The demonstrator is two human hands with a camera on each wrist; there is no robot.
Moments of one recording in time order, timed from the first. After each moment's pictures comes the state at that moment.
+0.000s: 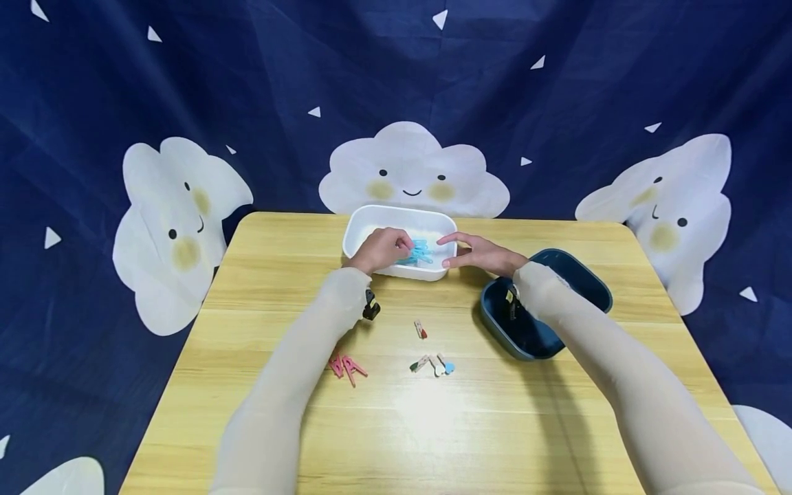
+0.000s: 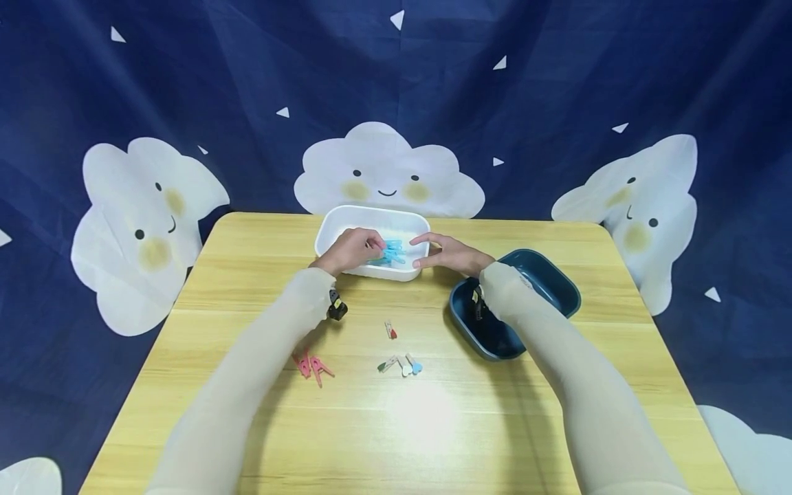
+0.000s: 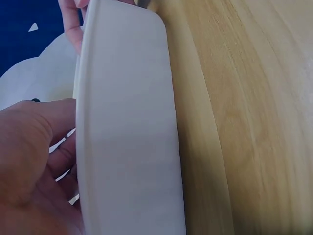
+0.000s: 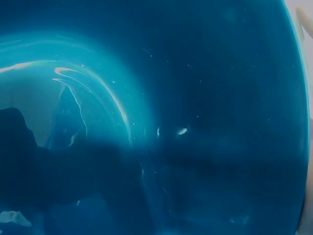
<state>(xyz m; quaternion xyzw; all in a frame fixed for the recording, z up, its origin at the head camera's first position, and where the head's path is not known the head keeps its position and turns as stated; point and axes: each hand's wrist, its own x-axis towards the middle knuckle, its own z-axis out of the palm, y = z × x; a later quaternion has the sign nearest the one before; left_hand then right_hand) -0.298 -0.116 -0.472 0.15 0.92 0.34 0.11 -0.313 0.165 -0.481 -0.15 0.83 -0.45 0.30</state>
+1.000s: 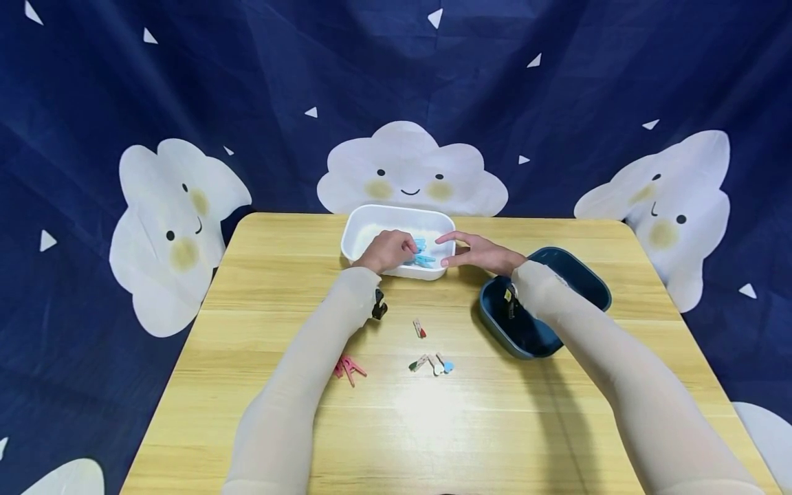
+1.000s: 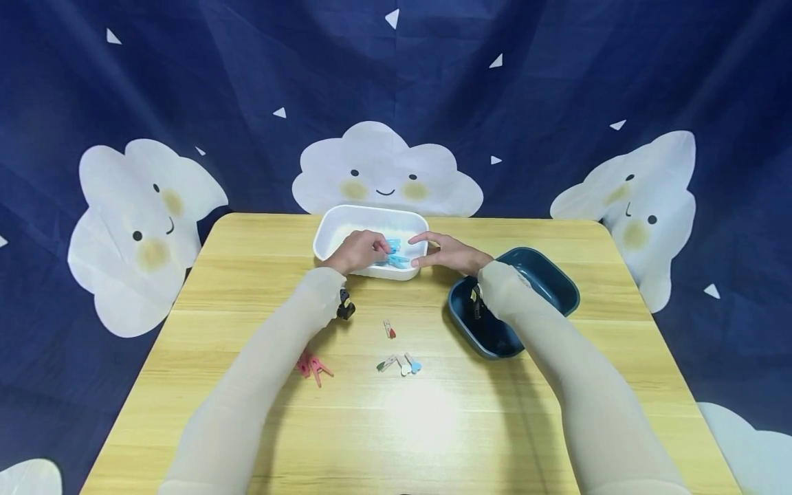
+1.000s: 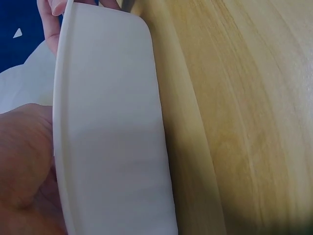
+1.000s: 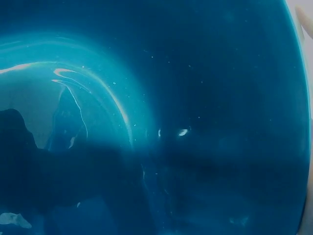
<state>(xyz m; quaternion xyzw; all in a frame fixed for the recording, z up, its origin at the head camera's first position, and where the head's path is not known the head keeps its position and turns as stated) -0.302 -0.099 -0.479 0.13 0.93 0.30 0.14 -0.312 0.165 -0.483 -0.15 0.83 -0.45 0.30</state>
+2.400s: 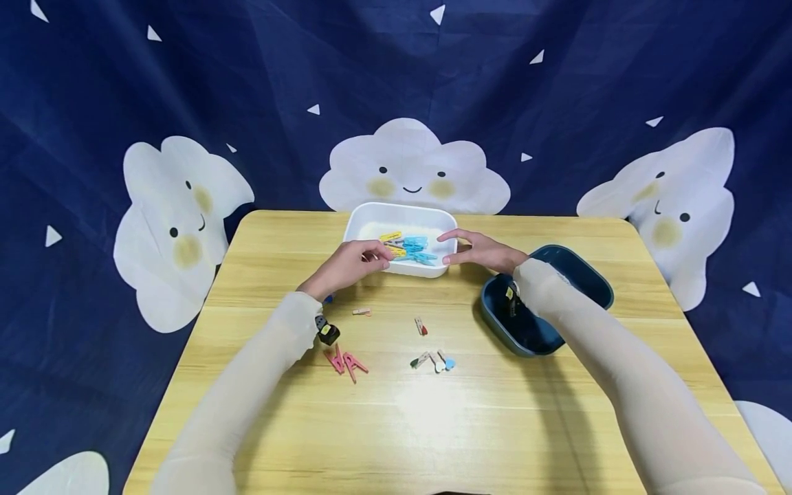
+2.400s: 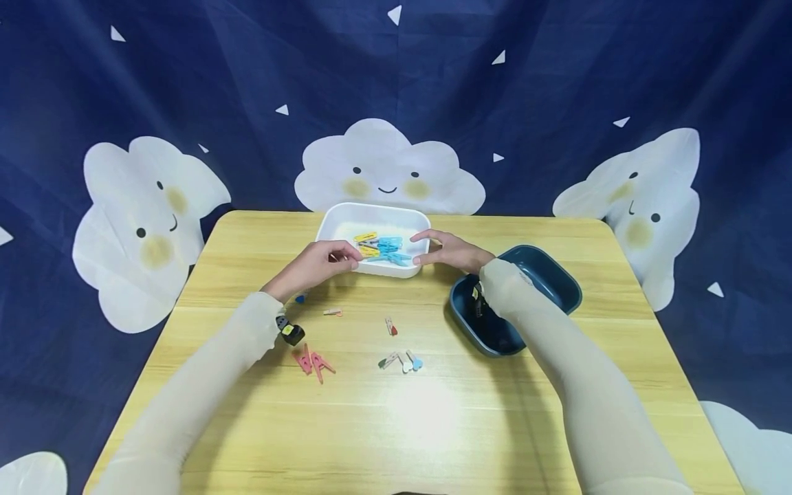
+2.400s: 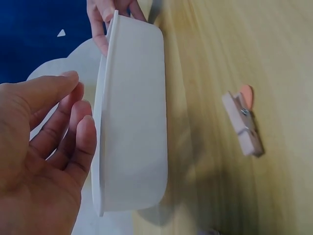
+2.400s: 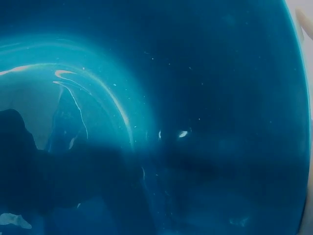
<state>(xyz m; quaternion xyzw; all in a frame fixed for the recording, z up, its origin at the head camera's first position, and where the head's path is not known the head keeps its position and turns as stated) -0.242 -0.180 -0.460 0.18 0.88 0.43 0.12 -0.314 0.165 -0.484 -0.15 0.83 -0.45 0.30</state>
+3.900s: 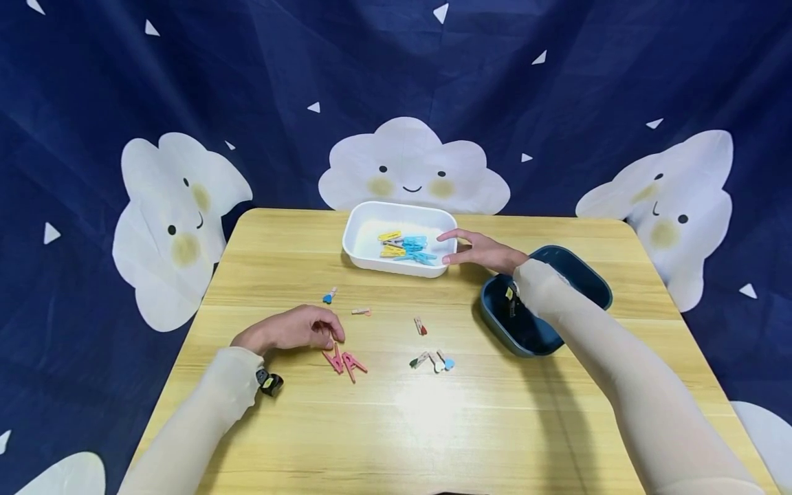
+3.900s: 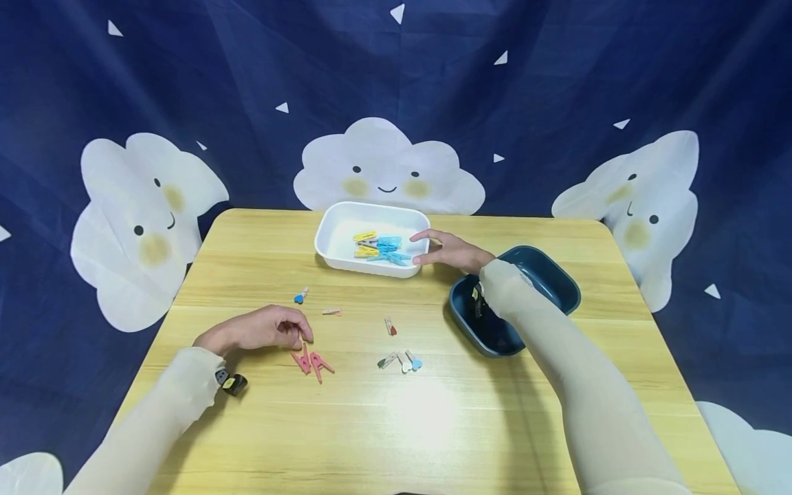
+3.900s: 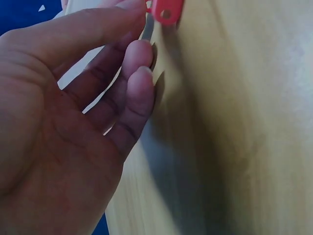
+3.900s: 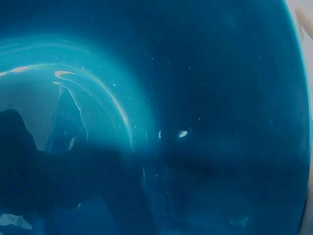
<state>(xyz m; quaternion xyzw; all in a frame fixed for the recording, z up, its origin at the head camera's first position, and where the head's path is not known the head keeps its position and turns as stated) -0.161 -0.276 -0.501 0.26 0.82 0.40 0.32 -0.312 0.165 -0.482 -0.13 0.83 -0.45 0.31</state>
